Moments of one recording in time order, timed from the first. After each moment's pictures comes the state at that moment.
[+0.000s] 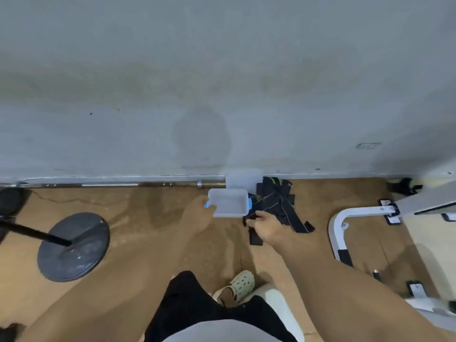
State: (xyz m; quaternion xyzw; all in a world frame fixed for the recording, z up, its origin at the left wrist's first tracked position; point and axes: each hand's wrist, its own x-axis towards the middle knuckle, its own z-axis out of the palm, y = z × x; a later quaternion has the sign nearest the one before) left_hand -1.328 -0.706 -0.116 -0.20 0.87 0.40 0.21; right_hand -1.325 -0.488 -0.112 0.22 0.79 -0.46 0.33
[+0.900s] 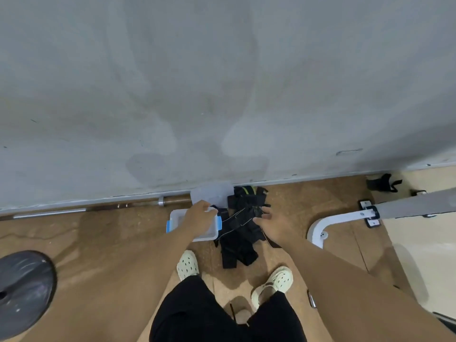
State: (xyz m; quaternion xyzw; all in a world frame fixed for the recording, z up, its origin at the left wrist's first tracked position) left_hand -1.588 -0.558 -0.184 -0.20 0.82 0.43 0.33; right_hand -1.571 -0.323 -0.171 0.24 0.81 -0.41 0.34
